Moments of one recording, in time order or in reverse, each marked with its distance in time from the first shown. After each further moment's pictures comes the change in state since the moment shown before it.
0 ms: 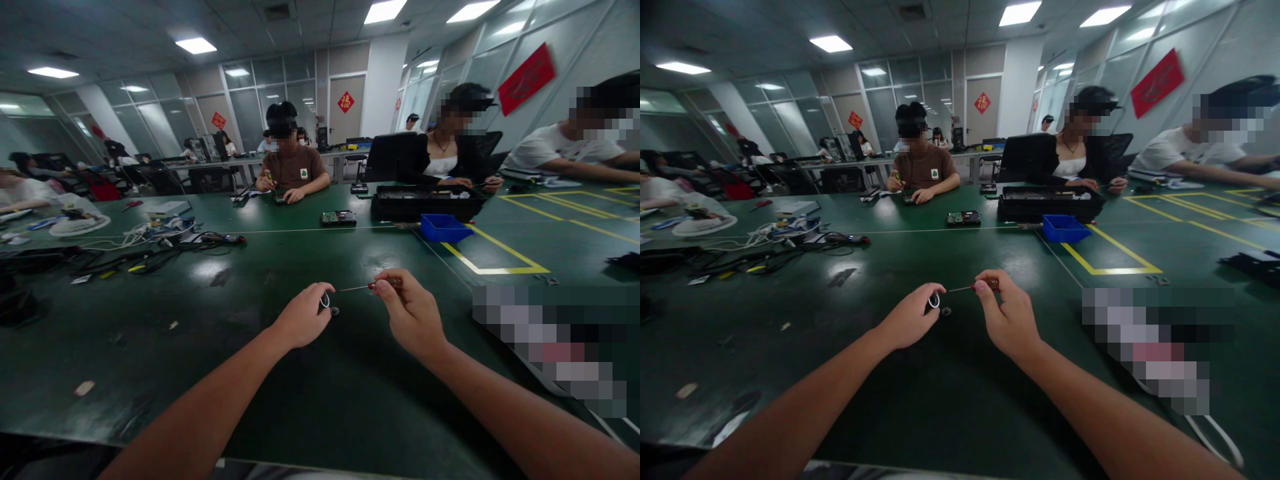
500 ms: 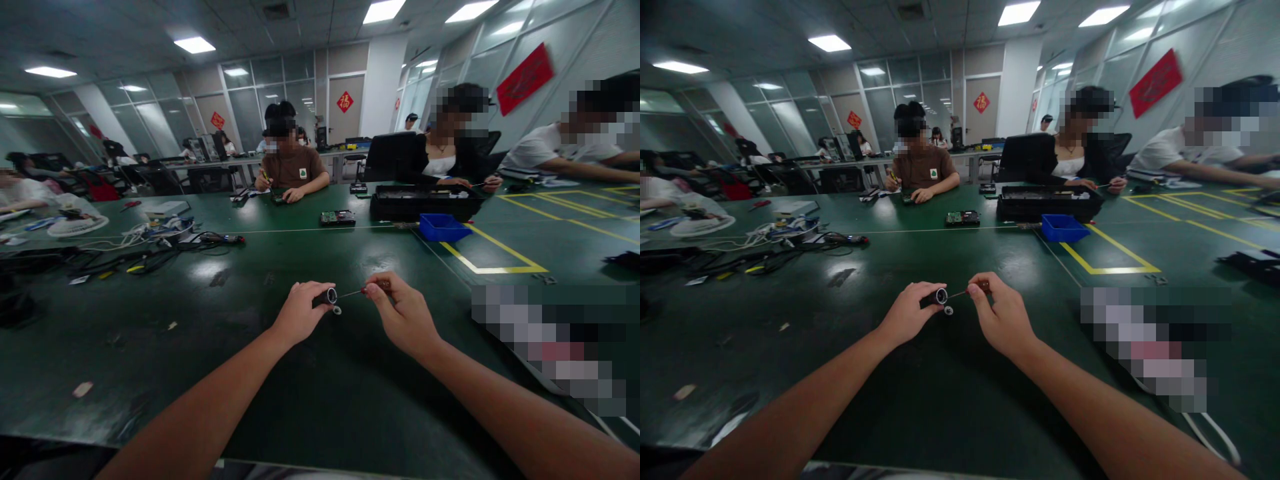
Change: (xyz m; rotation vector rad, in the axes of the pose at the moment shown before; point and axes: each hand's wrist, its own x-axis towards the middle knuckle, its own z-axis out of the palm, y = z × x) left_hand 0.006 -0.004 0.002 -0.062 0.108 0.022; right_hand 0.003 0.001 0.003 -0.055 -0.108 0.022
